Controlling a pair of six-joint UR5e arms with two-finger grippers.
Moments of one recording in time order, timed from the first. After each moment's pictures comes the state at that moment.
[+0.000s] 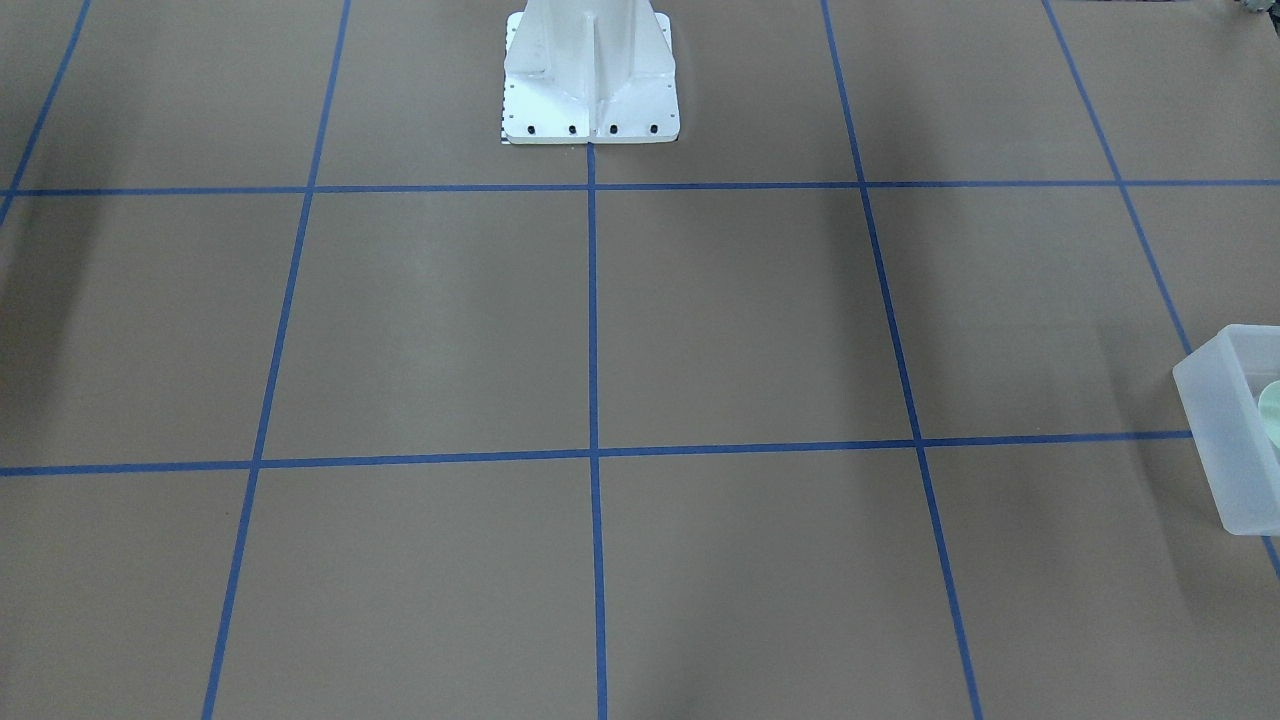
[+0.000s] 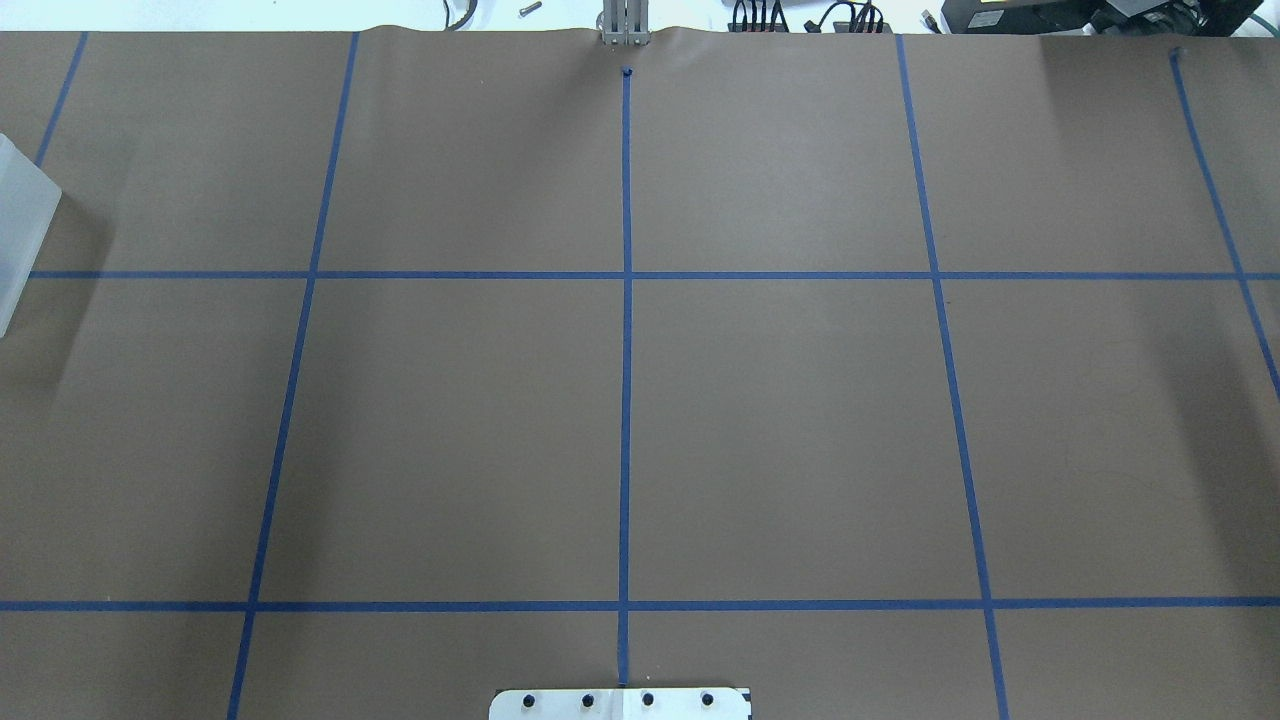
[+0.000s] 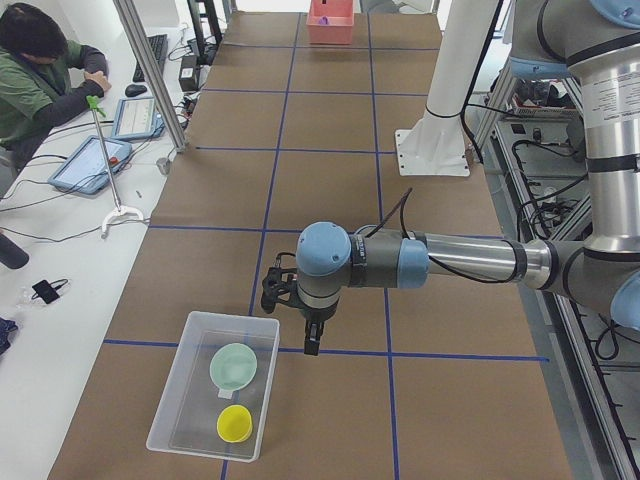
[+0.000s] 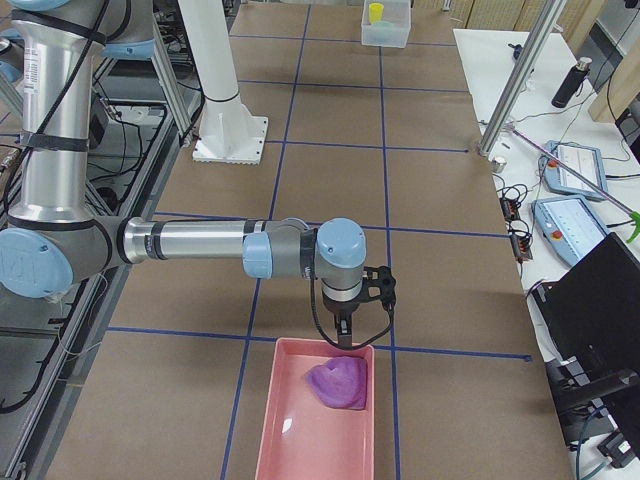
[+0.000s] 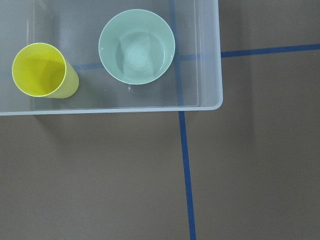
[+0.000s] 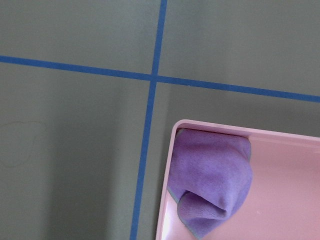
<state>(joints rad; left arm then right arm) -1.65 -1.35 -1.88 -1.51 -2.37 0.13 1.60 -1.72 1.78 -1.58 2.27 -0.10</state>
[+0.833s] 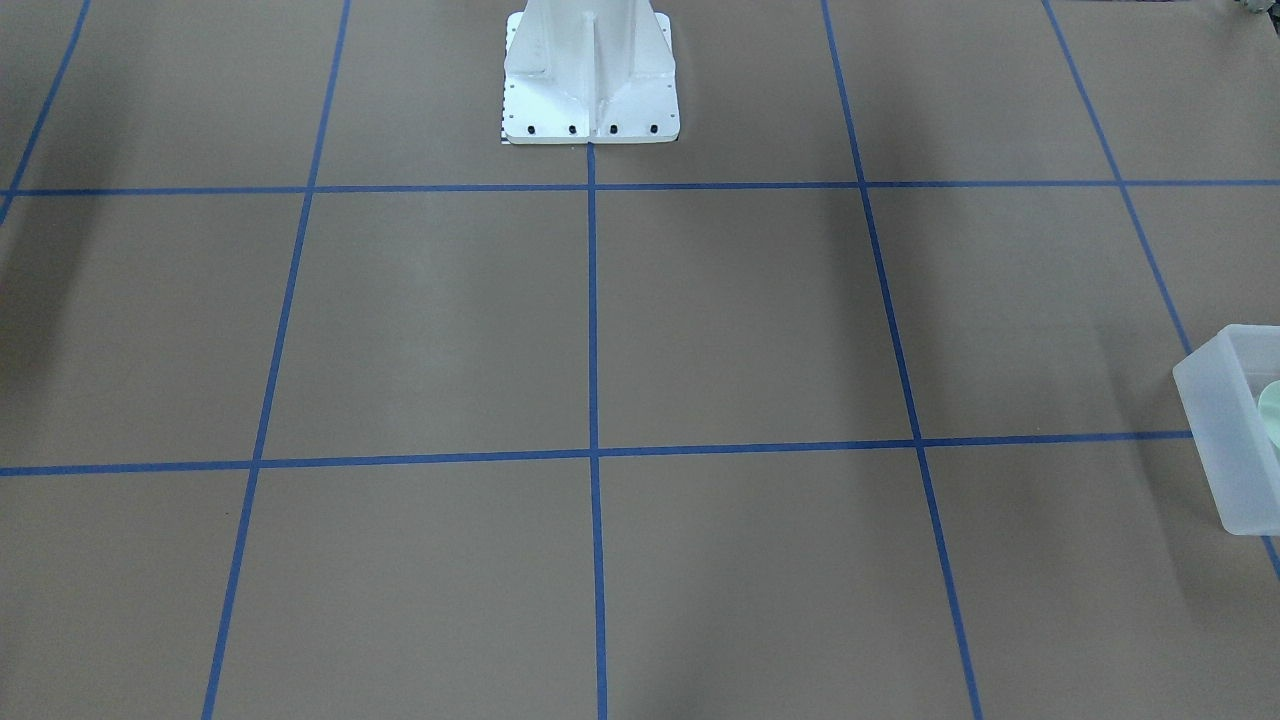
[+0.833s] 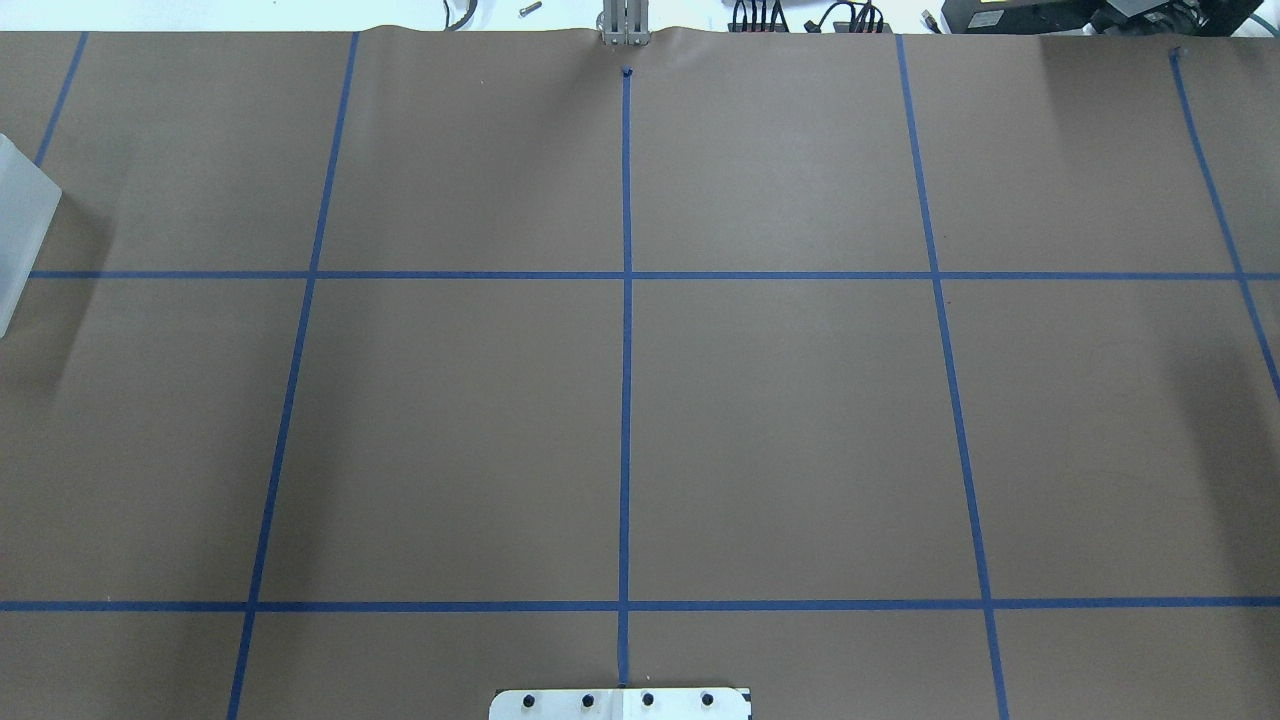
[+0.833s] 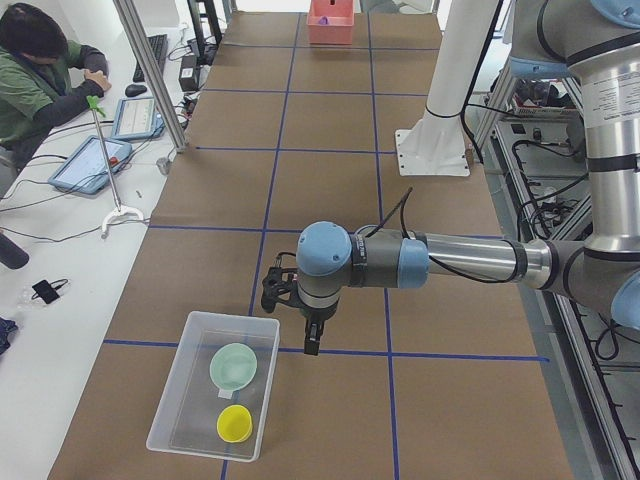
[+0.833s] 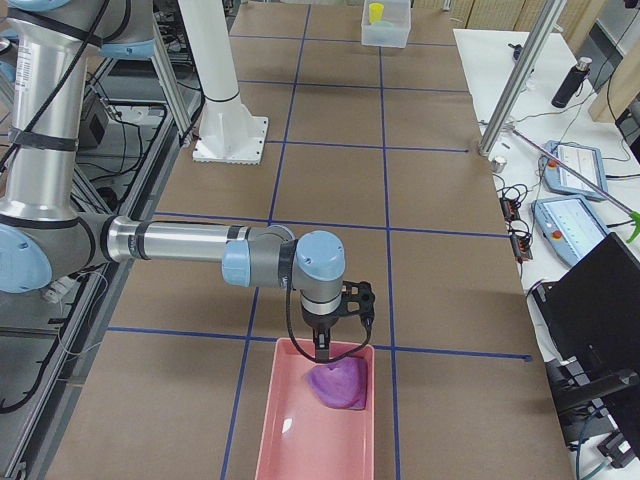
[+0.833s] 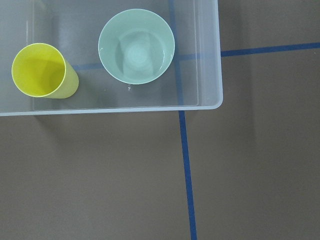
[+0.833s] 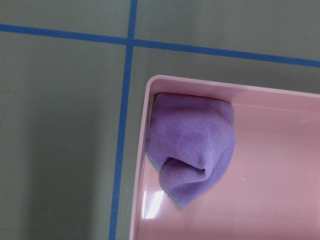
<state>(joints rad) -1.65 -1.35 -1.88 -1.51 -2.37 0.14 1.61 -1.79 1.80 -1.57 2.25 -0.10</state>
